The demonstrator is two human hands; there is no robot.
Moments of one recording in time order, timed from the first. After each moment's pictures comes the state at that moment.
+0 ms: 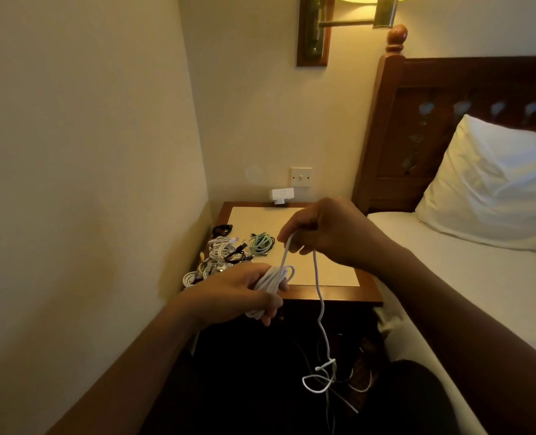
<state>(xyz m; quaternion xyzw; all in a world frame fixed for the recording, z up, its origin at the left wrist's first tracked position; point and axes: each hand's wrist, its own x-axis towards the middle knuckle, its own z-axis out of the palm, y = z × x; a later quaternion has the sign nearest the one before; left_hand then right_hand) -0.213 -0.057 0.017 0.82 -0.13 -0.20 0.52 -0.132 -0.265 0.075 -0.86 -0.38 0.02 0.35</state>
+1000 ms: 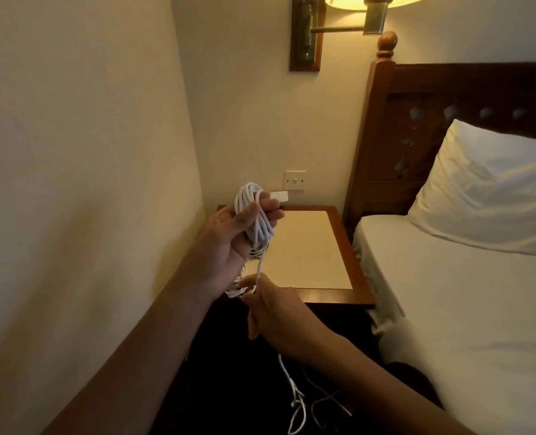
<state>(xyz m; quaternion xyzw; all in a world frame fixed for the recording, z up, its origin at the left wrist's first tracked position) -0.183 -0.082 0.043 0.49 -0.15 0.05 0.86 -0.188 -0.221 -0.031 -0.86 -0.35 0.08 0.36</state>
